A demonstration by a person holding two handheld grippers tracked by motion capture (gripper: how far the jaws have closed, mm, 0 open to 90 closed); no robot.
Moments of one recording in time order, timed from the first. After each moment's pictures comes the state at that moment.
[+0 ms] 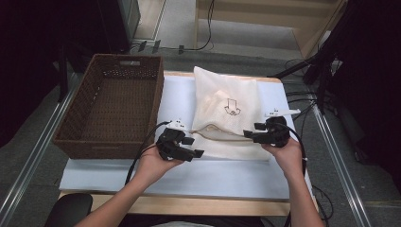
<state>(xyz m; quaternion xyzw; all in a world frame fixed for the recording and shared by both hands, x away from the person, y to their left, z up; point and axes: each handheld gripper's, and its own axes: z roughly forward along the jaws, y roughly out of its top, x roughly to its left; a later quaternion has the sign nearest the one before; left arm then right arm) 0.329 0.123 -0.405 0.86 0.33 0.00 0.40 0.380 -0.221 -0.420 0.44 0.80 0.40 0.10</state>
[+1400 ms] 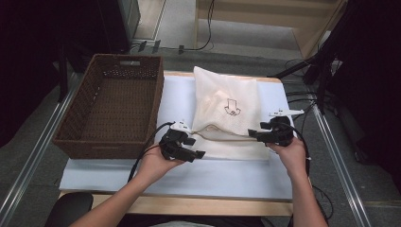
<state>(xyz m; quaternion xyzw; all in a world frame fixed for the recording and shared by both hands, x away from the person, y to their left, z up) 0.335 0.117 -0.416 0.86 0.32 0.00 0.39 0.388 -0.236 -0.431 0.46 0.79 0.39 0.11</state>
